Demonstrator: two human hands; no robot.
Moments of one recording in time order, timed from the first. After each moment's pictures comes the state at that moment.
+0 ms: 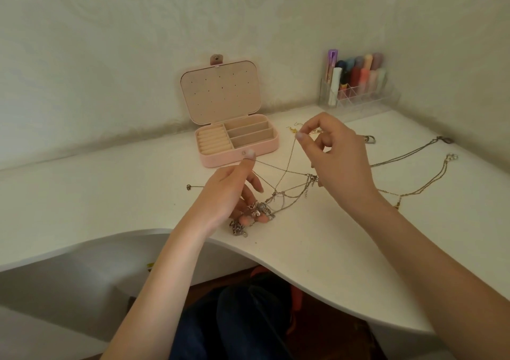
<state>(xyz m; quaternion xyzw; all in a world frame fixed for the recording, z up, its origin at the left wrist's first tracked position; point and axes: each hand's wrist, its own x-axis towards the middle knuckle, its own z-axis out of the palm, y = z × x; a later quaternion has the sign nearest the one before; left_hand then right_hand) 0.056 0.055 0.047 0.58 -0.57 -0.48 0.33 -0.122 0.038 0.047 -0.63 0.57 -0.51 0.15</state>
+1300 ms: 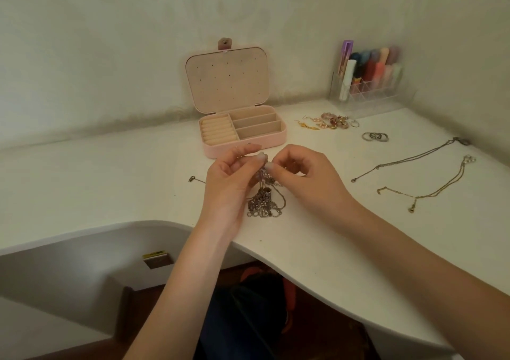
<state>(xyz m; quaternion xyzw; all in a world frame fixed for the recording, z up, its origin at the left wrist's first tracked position) 0.042 0.043 0.018 0.38 -0.38 -0.57 0.62 -0.091 0.038 0.019 -0.67 0.47 -0.46 0.33</state>
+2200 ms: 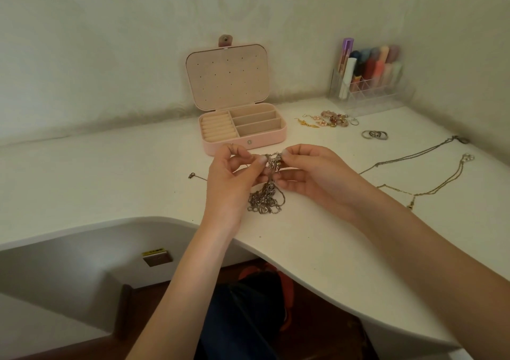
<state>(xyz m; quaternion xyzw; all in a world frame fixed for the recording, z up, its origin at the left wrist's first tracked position) 0.042 0.042 0.009 0.42 -0.46 -0.48 0.62 -0.100 0.034 0.031 -0.44 0.42 -0.44 0.66</state>
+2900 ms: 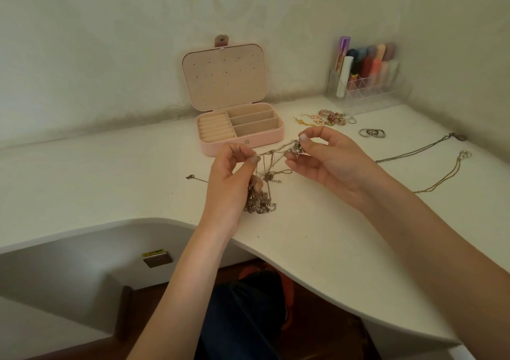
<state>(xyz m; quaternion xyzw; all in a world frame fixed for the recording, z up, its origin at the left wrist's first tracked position) 0.042 0.043 0.010 0.45 -0.48 -0.46 0.60 -0.116 0.028 0.041 -0.37 0.41 -0.54 0.63</state>
